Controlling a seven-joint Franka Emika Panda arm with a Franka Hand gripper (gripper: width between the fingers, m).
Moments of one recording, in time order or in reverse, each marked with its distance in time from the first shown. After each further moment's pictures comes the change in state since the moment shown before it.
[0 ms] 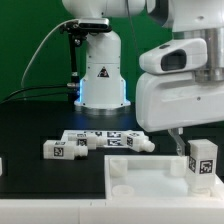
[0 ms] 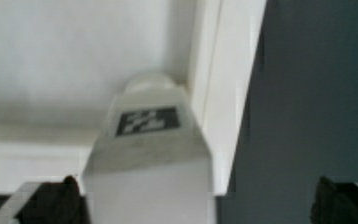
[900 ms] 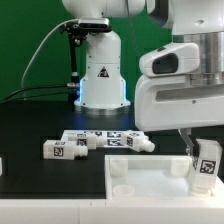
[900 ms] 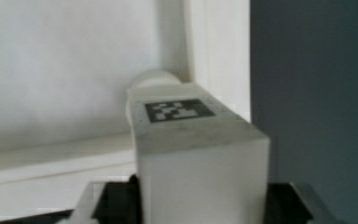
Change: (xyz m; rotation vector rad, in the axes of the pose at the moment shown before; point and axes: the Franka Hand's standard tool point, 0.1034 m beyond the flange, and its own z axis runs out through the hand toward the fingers) arm 0.008 0.011 0.001 0.005 0.074 0.359
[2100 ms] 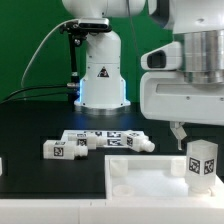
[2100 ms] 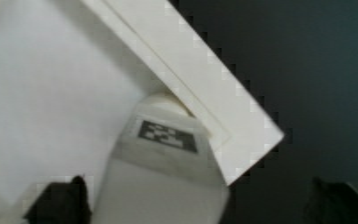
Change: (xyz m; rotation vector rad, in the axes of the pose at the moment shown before) arm -0.013 -0.010 -0.001 -0.023 -0.021 0.178
